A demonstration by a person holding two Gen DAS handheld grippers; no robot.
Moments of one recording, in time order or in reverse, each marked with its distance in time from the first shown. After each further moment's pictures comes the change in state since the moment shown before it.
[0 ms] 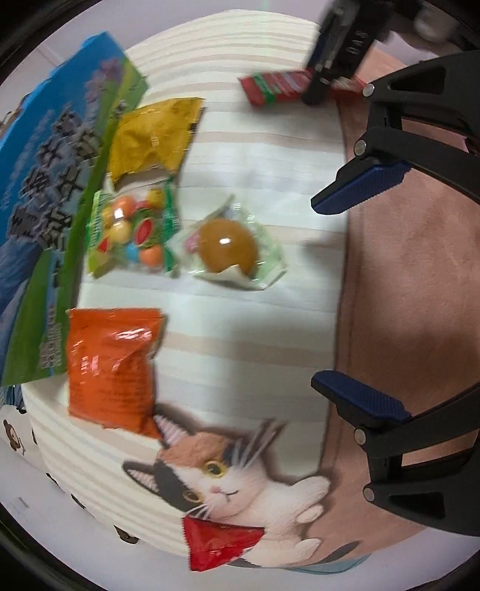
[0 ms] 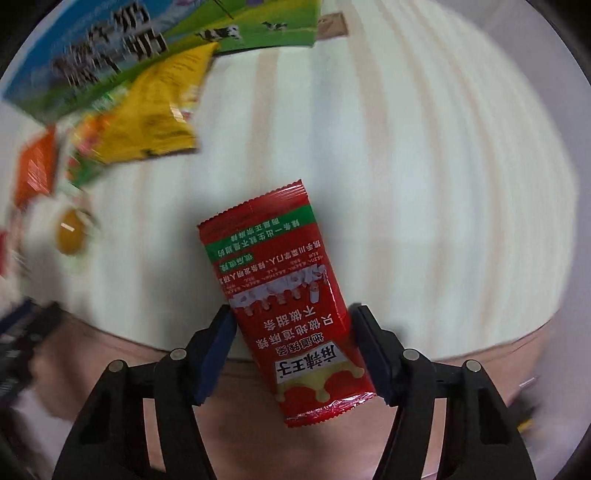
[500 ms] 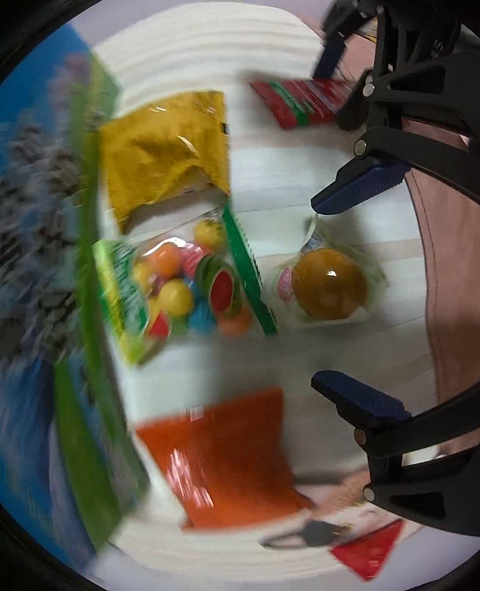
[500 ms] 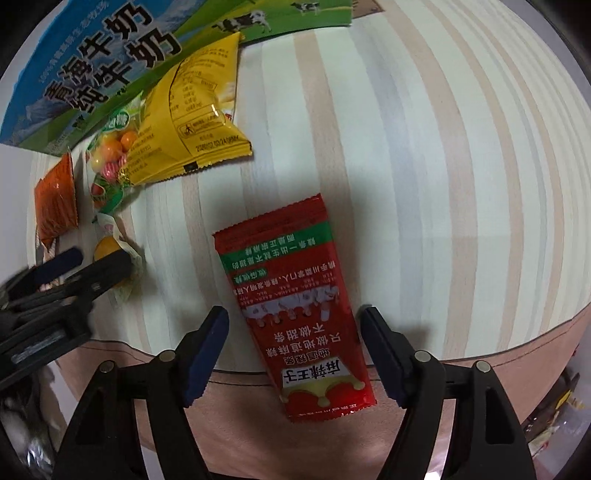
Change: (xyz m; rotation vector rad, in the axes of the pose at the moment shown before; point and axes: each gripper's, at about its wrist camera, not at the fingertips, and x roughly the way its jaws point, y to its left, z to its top) left arm 0.052 -0.055 0.074 0.308 0.151 0.017; right arm 0.002 0.023 0.029 0.064 0.074 0.086
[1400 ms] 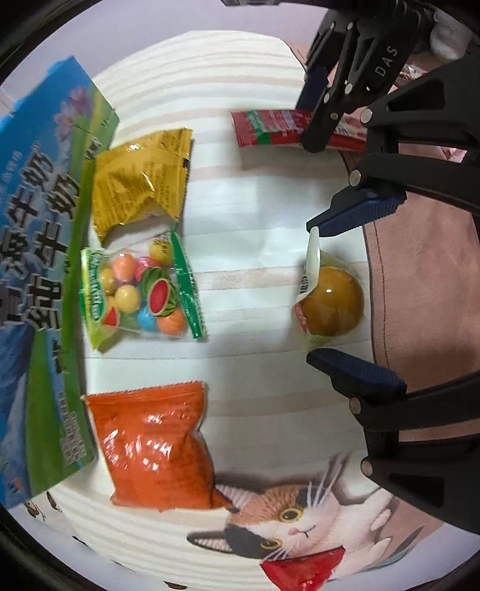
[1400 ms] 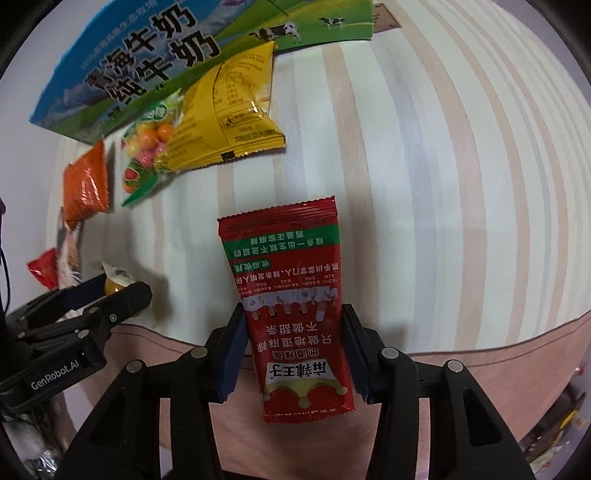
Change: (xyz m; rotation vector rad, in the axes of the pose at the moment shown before) left arm -0.024 -0.002 -0.060 -0.116 -0.061 -0.120; right arm -0.026 0.008 -0.029 -0.036 -0.062 0.090
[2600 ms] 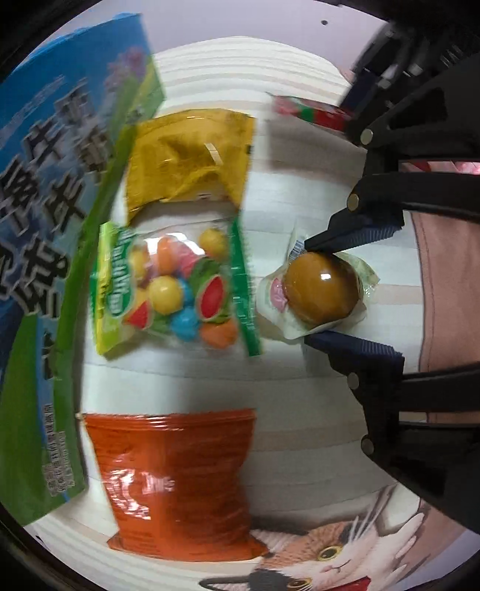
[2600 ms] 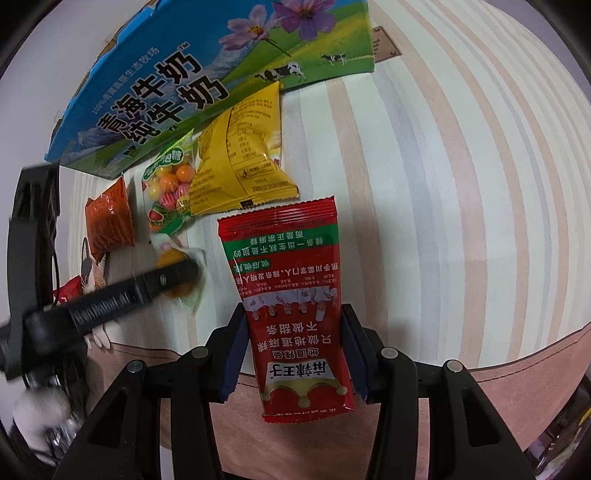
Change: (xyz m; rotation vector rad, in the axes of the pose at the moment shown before) left arm -0.008 0.048 0.053 -0.107 0.057 -0.102; right arm -0.010 0.000 0.027 0.036 -0.049 0.059
